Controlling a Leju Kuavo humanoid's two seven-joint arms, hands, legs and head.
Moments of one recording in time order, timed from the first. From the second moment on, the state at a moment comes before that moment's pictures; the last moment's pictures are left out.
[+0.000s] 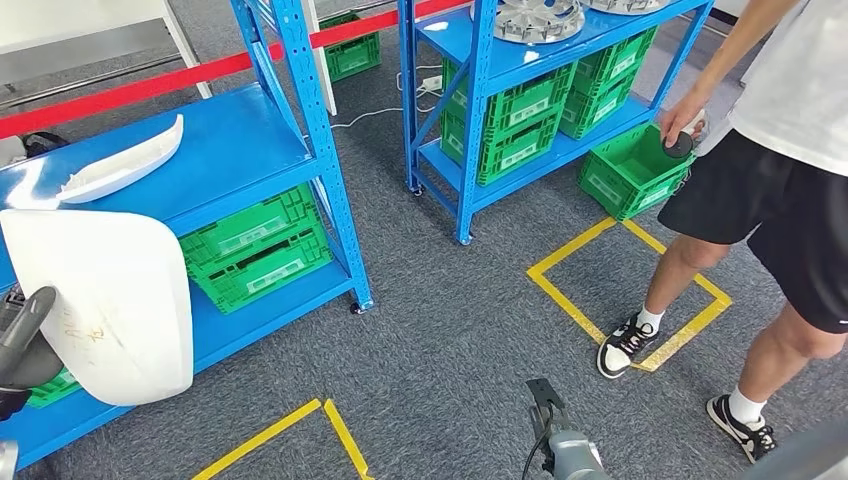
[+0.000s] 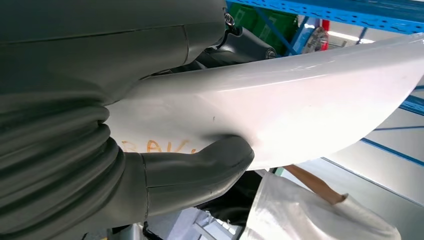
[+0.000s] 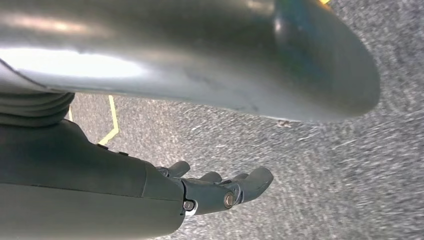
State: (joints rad) left arm -0.73 0.14 -0.30 -0.71 1.03 -0.86 -0.03; right arm -0.04 0.12 -0.68 -0.16 0.47 0.11 0.08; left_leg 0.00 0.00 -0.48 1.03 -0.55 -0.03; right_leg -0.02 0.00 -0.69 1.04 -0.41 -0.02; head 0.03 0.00
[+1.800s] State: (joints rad) left arm -0.63 0.13 -0.30 -0.78 0.98 -0.85 -0.01; right arm -0.04 0.12 -0.70 -0.16 0.49 0.11 0.10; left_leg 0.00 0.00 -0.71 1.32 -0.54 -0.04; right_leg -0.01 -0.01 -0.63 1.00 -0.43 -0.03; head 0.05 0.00
